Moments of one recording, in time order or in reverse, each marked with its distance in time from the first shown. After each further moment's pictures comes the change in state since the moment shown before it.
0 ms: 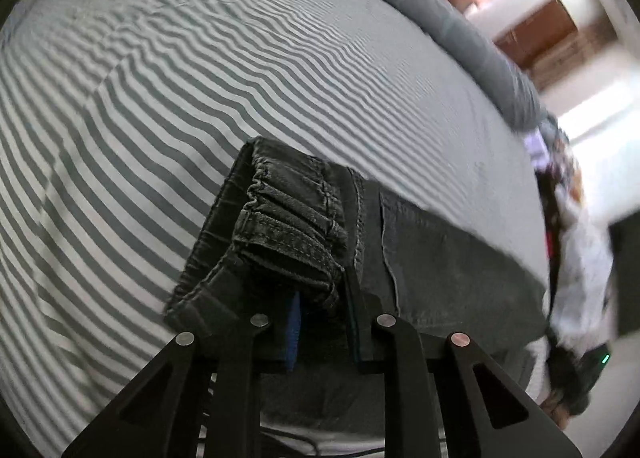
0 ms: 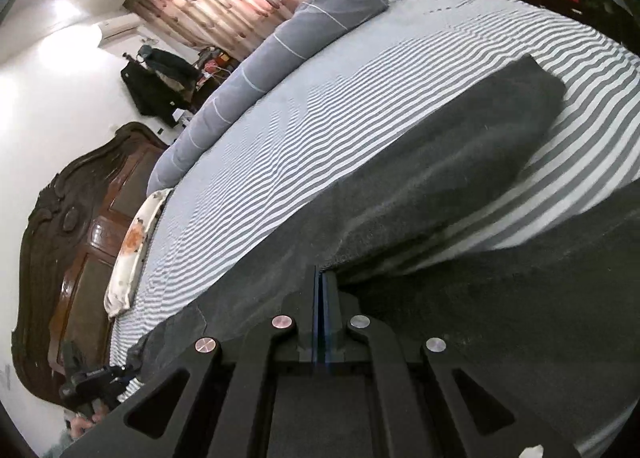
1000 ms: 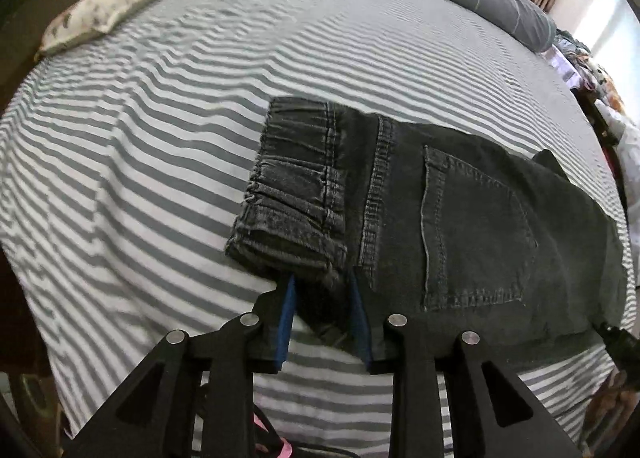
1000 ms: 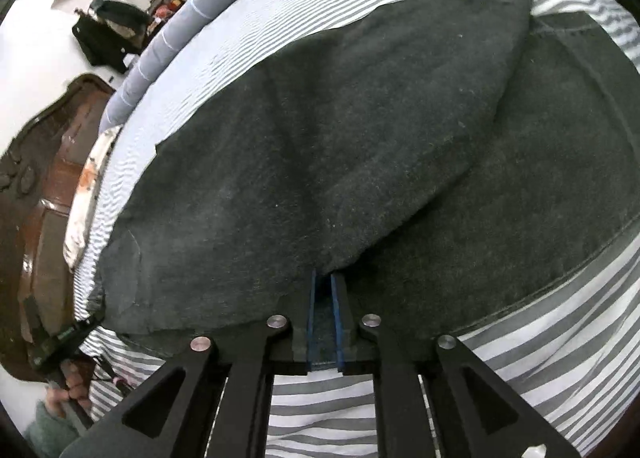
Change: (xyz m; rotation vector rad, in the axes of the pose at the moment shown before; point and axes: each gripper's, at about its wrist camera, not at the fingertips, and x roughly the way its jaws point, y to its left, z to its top) left arm 0.001 -0.005 -0.071 0.247 -0.045 0.279; right arm -0.013 -0.047 -0.116 0.060 0.227 -0.169
